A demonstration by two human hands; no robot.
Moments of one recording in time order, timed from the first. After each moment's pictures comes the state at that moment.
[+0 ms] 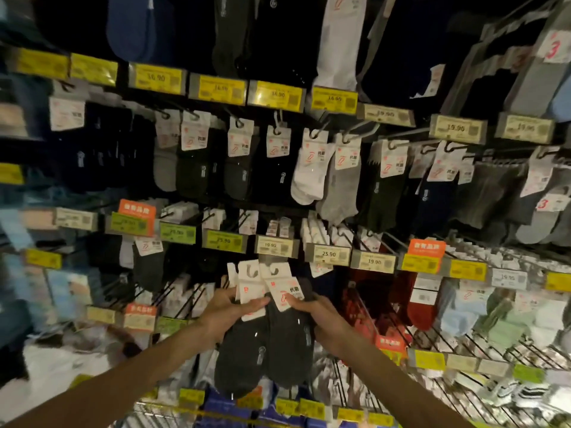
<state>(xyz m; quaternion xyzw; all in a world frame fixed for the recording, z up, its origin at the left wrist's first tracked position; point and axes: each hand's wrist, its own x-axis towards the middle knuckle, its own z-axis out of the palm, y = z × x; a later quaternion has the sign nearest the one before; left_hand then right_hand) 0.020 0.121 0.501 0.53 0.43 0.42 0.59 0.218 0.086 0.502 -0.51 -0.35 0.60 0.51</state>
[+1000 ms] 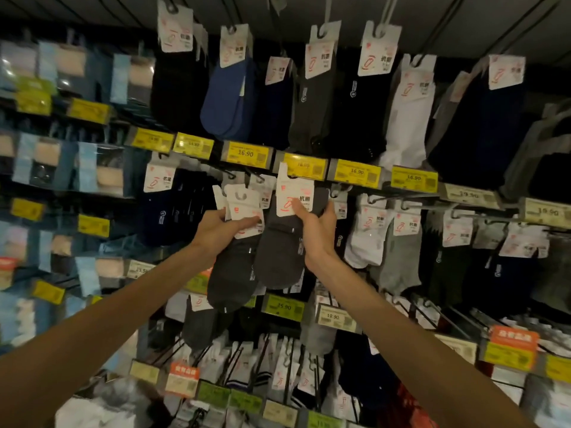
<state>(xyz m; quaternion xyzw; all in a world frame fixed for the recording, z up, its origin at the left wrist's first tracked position) -0.115 0.241 0.701 0.53 0.43 0.59 0.43 0.057 0.218 0.721 -0.37 -0.46 0.36 0.72</state>
